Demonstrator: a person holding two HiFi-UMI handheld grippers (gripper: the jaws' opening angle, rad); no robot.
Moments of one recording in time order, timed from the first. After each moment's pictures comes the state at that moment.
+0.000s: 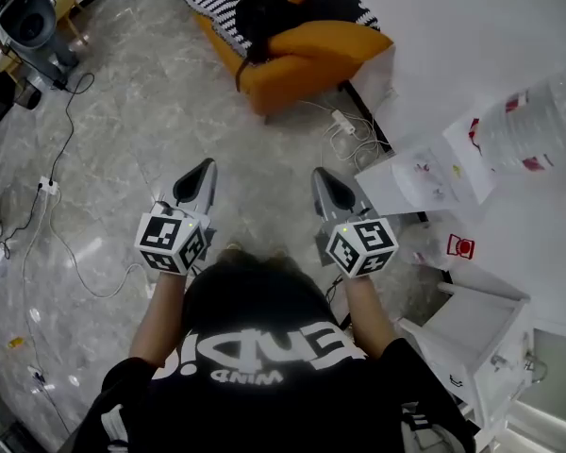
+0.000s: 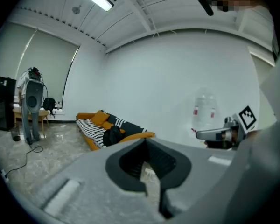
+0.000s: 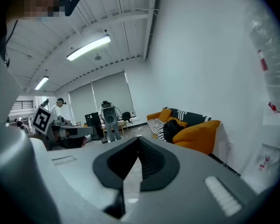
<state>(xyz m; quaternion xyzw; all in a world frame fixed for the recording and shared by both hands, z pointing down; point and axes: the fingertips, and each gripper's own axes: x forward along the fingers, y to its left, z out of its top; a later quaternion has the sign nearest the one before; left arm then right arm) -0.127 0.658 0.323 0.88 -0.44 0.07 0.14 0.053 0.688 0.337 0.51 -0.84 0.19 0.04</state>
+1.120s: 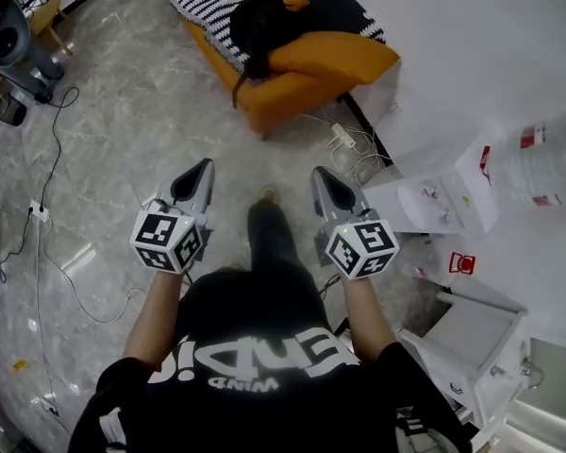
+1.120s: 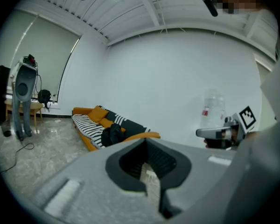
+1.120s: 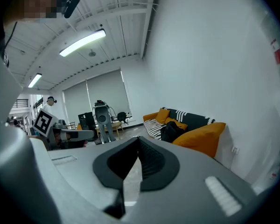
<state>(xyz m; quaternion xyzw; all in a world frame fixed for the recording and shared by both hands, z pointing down) -0.156 0.505 0.366 0.89 -0.42 0.07 0.17 0.025 0.541 0.364 0.53 -0.83 0.19 0.04</state>
